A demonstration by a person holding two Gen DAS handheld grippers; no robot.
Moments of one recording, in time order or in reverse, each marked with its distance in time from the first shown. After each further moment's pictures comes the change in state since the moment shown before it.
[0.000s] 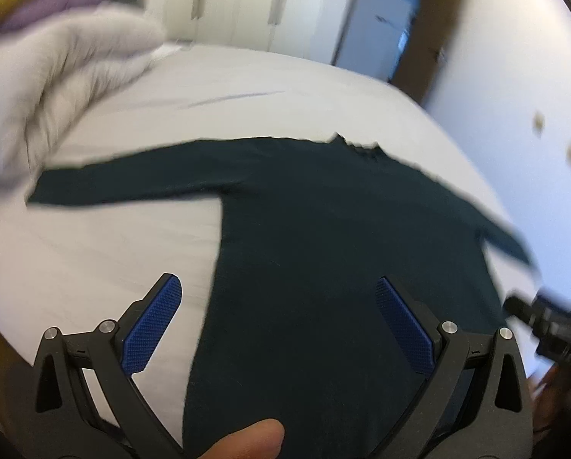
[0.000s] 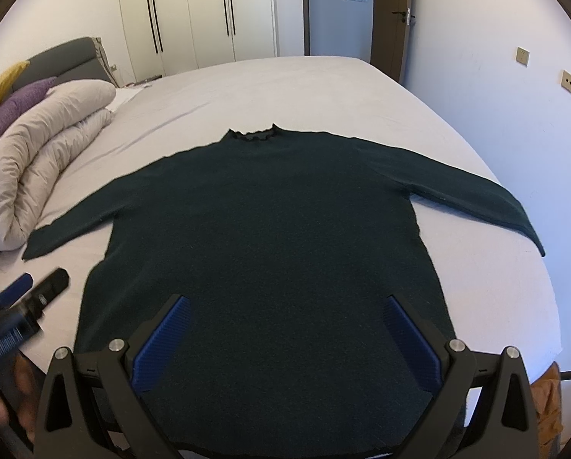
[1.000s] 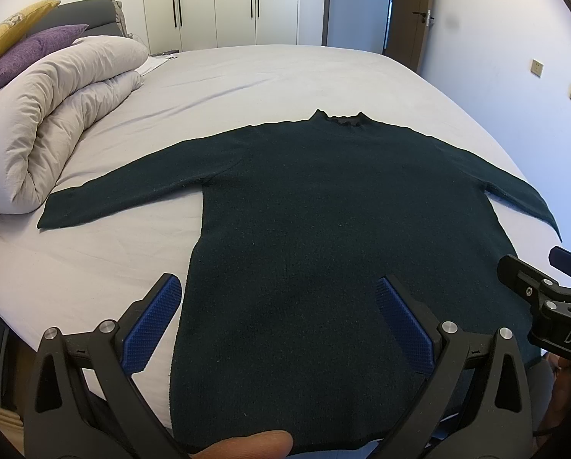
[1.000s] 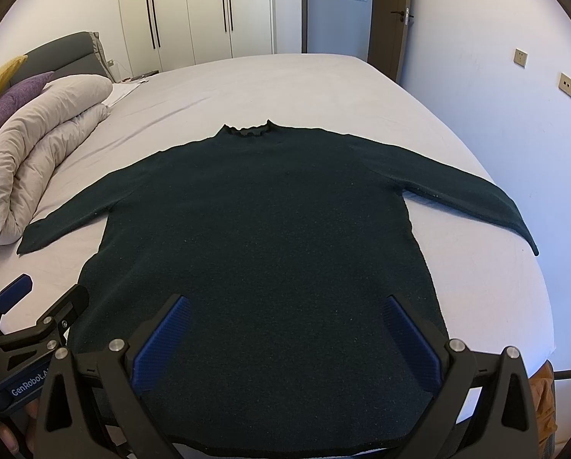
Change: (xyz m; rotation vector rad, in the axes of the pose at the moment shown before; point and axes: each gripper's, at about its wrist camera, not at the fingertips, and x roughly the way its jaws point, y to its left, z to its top) left arm -0.001 -0.085 -0.033 0.241 0.043 0.137; right arm -0.001 -0.003 -0.002 -0.018 0.018 -0.036
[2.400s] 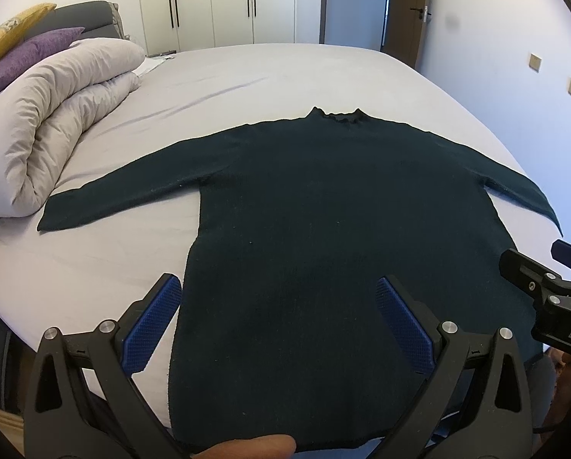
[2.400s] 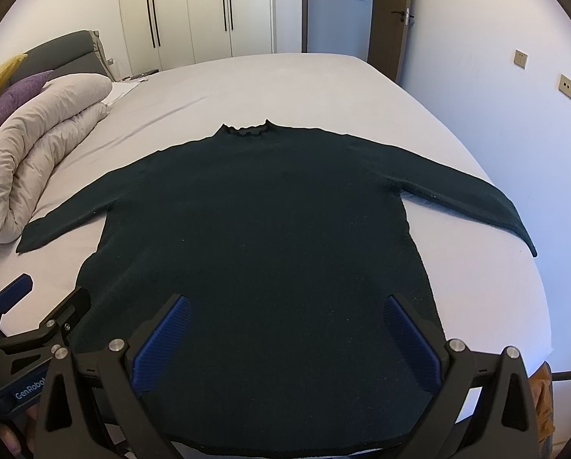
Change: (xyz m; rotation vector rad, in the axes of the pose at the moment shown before) left arm 0.001 -0.001 -0.009 0.010 -0.002 -0.004; right arm 0.001 -0.001 0.000 -0.004 0.001 -0.001
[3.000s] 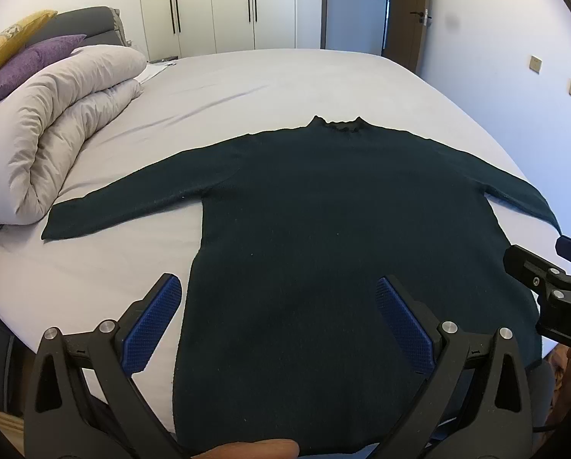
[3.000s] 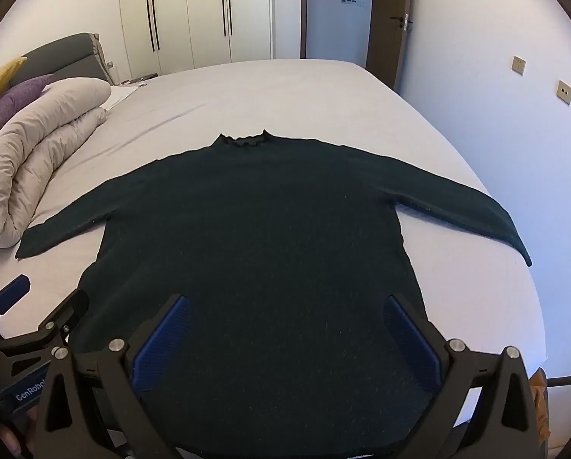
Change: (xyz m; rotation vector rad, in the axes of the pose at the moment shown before) left arm -0.005 -0.001 0.011 0.008 -0.024 0.014; right arm -0.008 0.000 0.008 -0.008 -0.020 -0.014
